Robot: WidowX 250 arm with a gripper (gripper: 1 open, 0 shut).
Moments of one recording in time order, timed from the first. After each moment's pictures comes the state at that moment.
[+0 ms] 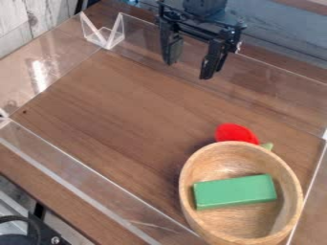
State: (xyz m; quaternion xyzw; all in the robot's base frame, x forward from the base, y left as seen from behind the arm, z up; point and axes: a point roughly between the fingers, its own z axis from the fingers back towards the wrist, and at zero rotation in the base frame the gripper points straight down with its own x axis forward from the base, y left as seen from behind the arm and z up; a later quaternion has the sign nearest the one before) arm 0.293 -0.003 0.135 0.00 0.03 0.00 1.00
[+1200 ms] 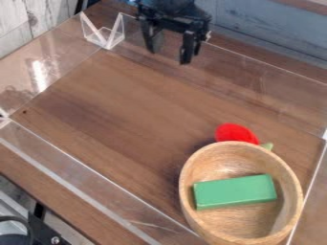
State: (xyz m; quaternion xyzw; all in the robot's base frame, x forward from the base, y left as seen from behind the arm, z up) arm 0.331 0.042 0.116 -0.01 -0.08 0.00 1.00
